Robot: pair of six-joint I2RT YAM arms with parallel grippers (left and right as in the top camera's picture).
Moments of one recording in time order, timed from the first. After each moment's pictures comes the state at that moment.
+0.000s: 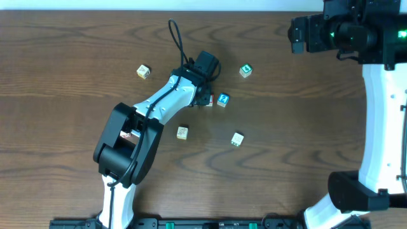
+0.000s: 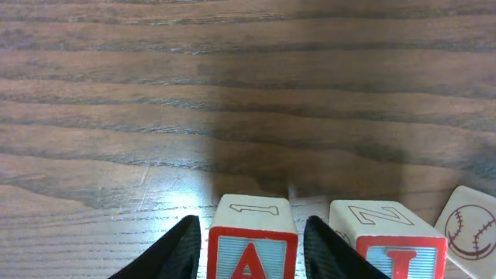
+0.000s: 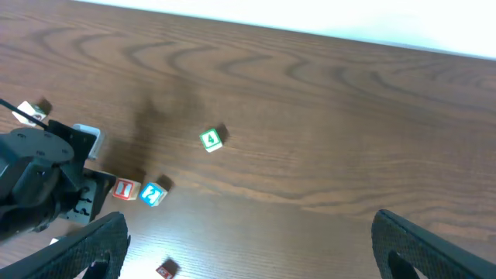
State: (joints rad) left arm -0.52 2.10 1.49 -0.66 -0.14 -0.41; right arm 0.09 1.79 2.32 -1.41 -0.06 -0.03
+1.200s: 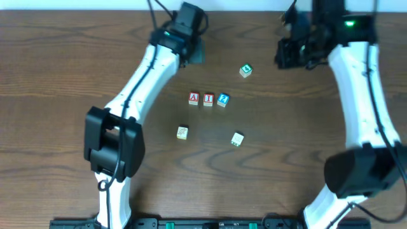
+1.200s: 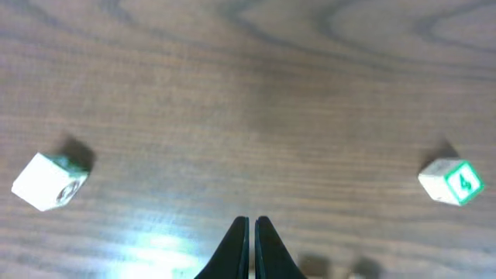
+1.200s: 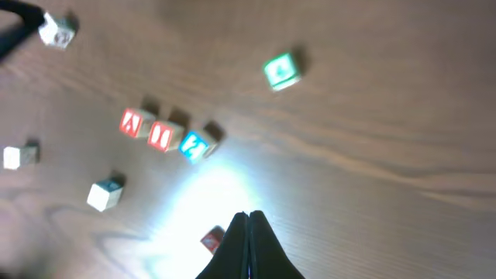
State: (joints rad) left arm -0.38 2.11 1.91 -0.88 -0.07 -0.41; right arm 0.07 1.90 1.91 -1.24 -0.35 -0.04
